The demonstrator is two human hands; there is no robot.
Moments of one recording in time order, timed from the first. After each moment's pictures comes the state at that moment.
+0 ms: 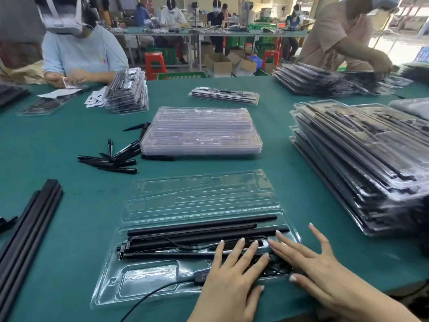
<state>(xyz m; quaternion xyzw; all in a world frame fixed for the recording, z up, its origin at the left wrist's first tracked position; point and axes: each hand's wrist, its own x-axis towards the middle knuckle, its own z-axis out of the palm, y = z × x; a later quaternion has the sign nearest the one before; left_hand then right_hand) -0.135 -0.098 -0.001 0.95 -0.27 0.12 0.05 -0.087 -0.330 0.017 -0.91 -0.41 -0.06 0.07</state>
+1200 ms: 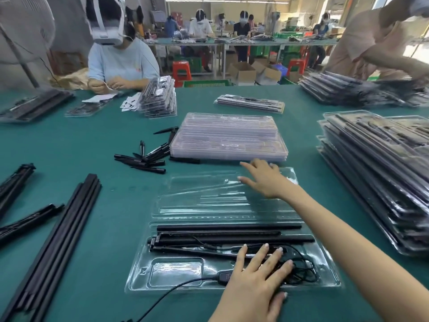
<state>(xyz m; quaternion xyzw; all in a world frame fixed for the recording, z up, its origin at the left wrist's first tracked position) -0.135 -0.096 0.002 0.97 -0.25 0.06 0.05 0.091 -0.181 0.063 -0.96 -0.27 0.03 0.02</state>
